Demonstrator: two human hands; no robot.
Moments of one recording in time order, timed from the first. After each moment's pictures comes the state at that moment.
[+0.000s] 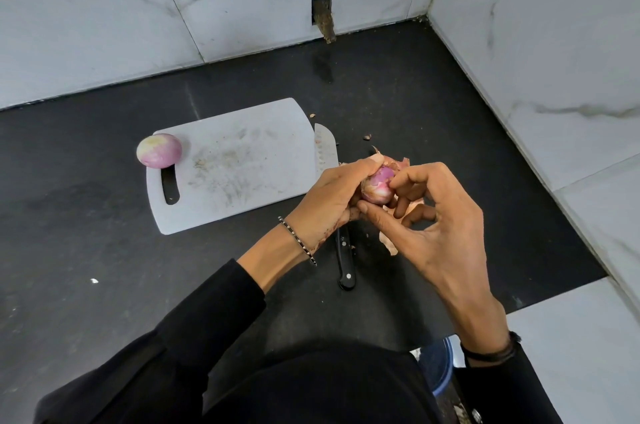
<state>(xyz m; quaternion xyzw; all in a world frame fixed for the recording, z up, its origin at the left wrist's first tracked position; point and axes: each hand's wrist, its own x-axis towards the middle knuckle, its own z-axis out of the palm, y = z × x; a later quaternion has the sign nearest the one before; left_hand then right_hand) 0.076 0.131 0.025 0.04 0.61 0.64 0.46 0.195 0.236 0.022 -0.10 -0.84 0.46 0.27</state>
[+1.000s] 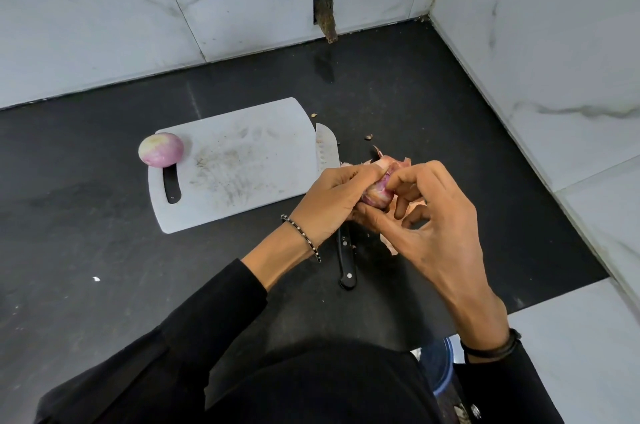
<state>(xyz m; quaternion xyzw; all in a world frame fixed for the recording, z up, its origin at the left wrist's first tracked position) 0.079 0.124 0.022 0.14 0.68 0.59 0.41 0.191 0.237 0.021 -0.08 -0.88 0.41 0.25</state>
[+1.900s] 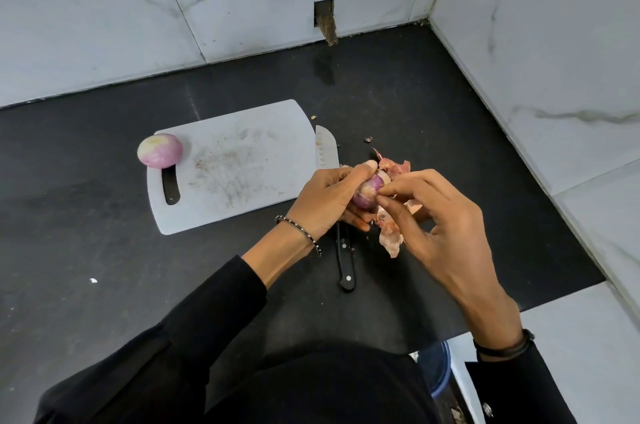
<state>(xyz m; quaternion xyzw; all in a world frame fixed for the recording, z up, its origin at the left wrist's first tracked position) 0.070 0.126 0.014 0.08 0.69 0.59 0.42 0.195 0.253 0.014 -0.05 -0.91 0.35 0.22</state>
